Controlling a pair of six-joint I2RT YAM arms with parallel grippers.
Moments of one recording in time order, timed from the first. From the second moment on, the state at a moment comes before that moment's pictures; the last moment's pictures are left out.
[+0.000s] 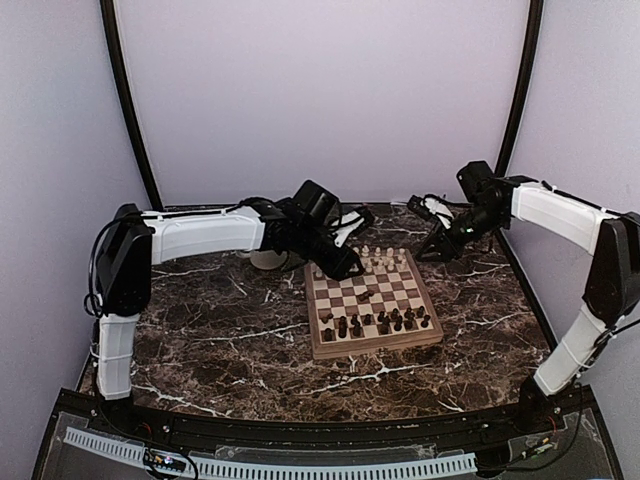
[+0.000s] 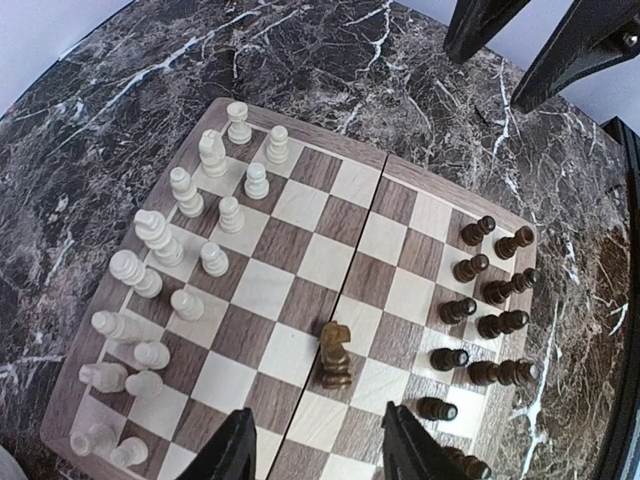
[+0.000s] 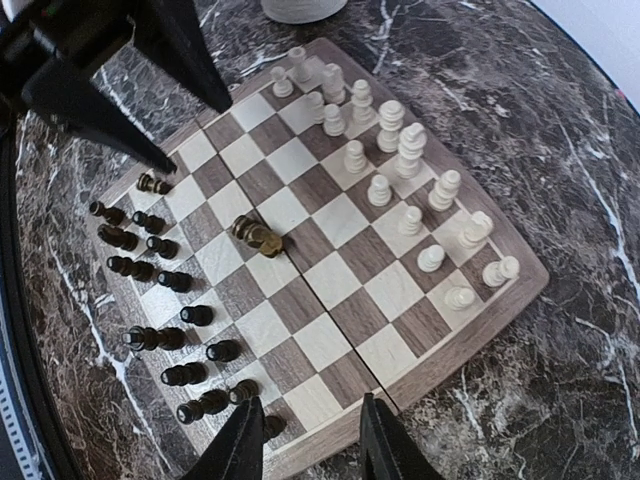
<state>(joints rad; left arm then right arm) -0.84 2.07 1.71 -0.42 0.26 0.07 0.31 1.63 1.35 -0.85 -0.57 -0.64</state>
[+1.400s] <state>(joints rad) -0.92 2.43 2.13 -0.77 0.09 0.09 0.21 1.58 1.27 -0.72 -0.60 -0.54</state>
